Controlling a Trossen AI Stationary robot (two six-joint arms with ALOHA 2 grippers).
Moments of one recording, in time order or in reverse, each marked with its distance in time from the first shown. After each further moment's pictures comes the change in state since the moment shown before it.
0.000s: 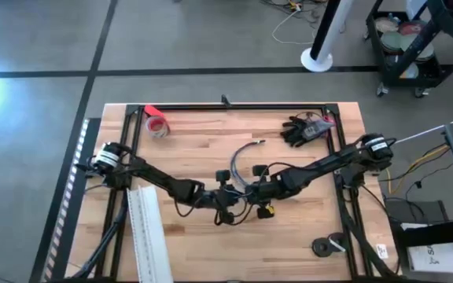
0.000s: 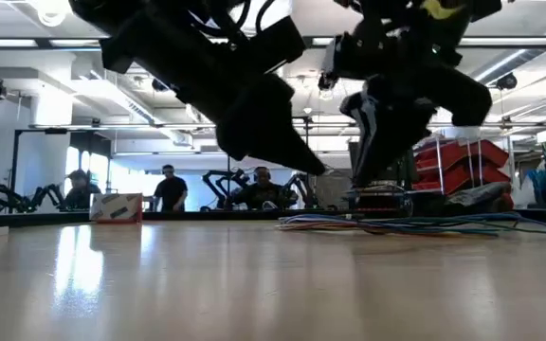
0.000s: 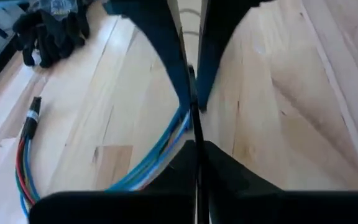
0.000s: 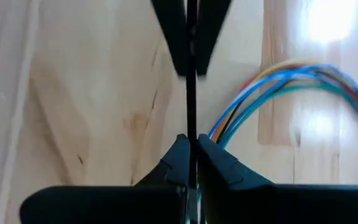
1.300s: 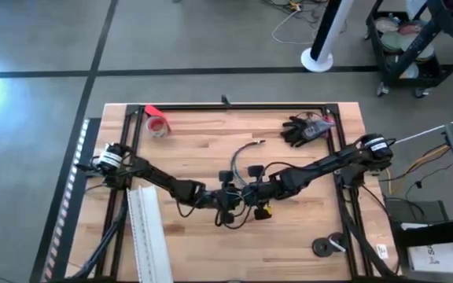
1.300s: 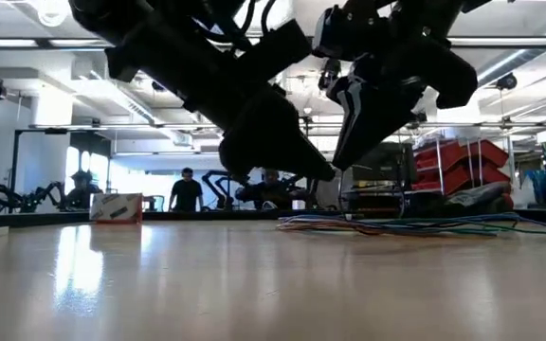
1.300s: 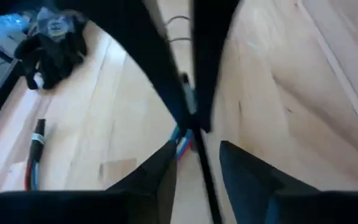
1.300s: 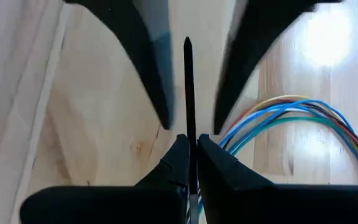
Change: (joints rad) left arm 0.015 0.047 0.000 0.127 0.001 0.153; right arm 0.002 0.001 0.063 0.042 -0.001 -0.072
